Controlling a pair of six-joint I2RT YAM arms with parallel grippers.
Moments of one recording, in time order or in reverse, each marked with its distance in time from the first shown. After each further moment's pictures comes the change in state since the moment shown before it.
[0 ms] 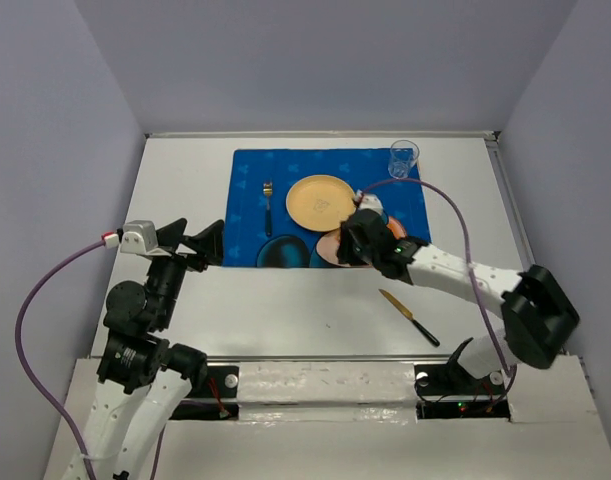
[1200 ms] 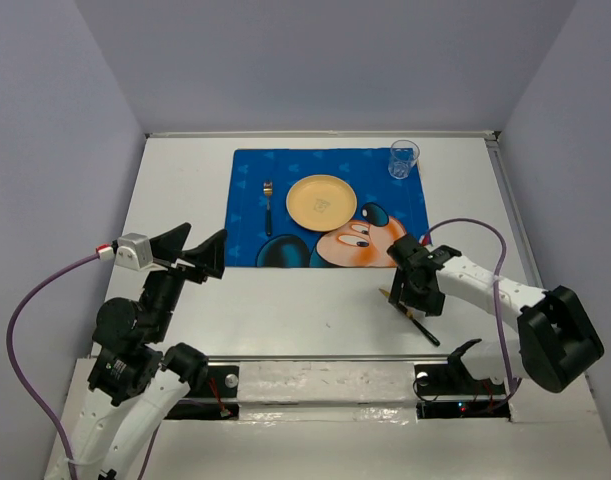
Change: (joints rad) left arm -0.148 -0.088 0.000 -0.002 -0.052 0.017; right arm -0.229 -0.215 -0.280 -0.654 -0.020 0.282
